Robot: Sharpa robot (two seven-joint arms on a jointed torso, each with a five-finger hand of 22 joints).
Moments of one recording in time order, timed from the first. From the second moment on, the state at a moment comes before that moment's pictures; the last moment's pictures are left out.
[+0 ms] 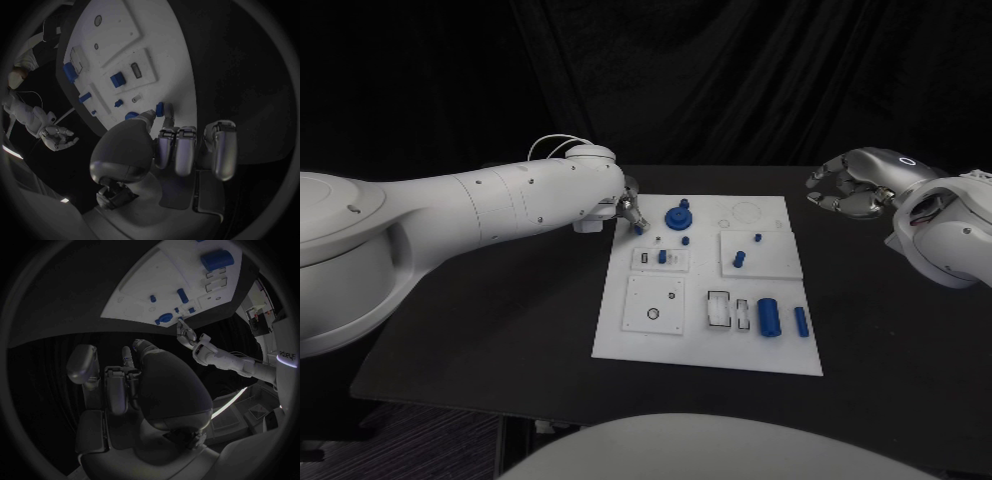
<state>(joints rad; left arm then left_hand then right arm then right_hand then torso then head) 1.34 -0.46 -0.21 1.00 -1.12 0.23 -0.48 1.17 0.08 0.15 0.22 0.27 0.98 0.07 0.14 1.12 1.47 0.00 1.57 1.31 1.47 -0.04 1.57 1.31 0.02 1.46 0.07 1.45 1.31 1.41 -0.95 -0.25 1.51 -1.47 -0.39 -0.18 1.45 -0.02 0.21 0.25 0.40 0.80 0.12 0.16 0.38 1.47 0.02 1.57 1.31 1.46 -0.05 1.53 1.31 0.09 1.38 0.07 1.06 1.31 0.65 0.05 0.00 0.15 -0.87</state>
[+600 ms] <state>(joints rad) 1.33 -0.46 -0.21 1.00 -1.12 0.23 -0.48 1.20 0.06 0.25 0.17 0.30 0.98 0.06 0.13 1.12 1.47 0.00 1.57 1.31 1.47 -0.04 1.57 1.31 0.02 1.46 0.07 1.45 1.31 1.40 -0.95 -0.25 1.51 -1.47 -0.38 -0.18 1.45 -0.02 0.21 0.25 0.40 0.80 0.12 0.16 0.38 1.47 0.02 1.57 1.31 1.46 -0.05 1.53 1.31 0.09 1.38 0.07 1.06 1.31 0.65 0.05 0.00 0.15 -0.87</state>
